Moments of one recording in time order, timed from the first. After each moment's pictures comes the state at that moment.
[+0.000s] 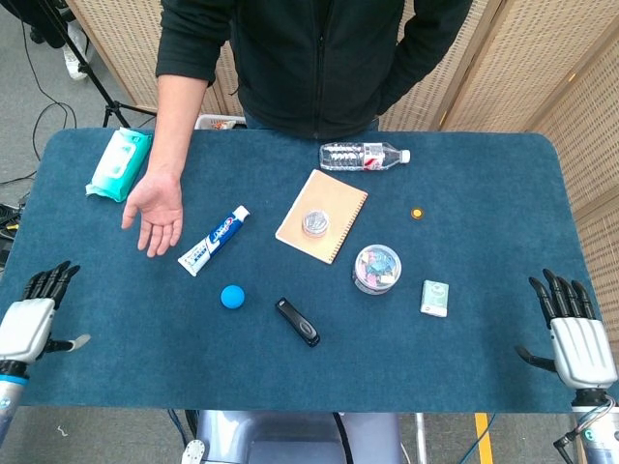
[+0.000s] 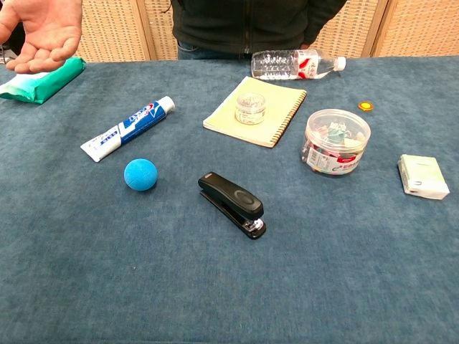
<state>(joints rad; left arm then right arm) -0.20 -1.16 -0.05 -1.54 1.40 1.21 -0.14 0.09 -1.11 0.07 -1.63 -1.48 1.45 -0.10</state>
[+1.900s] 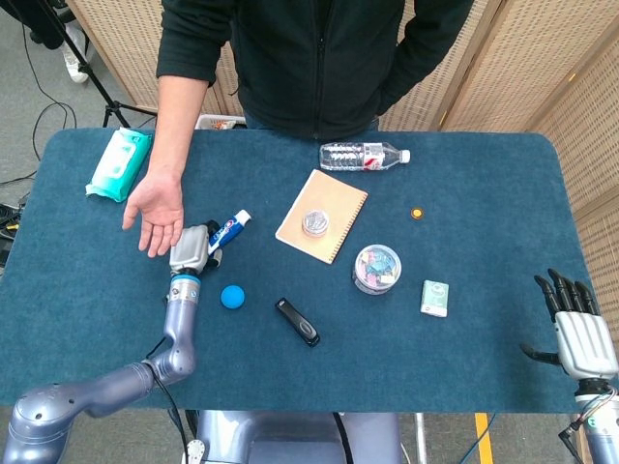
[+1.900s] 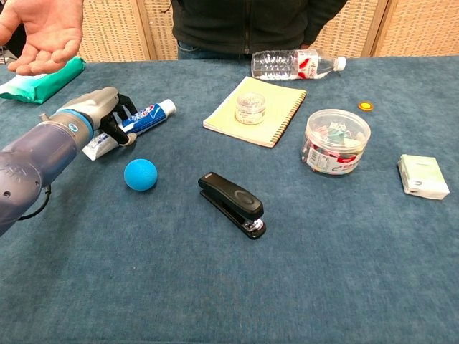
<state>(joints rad) -0.84 -1.94 -0.36 -0.94 0.68 1.00 0.43 0.12 -1.12 0.08 -1.58 -1.39 1.35 -0.03</state>
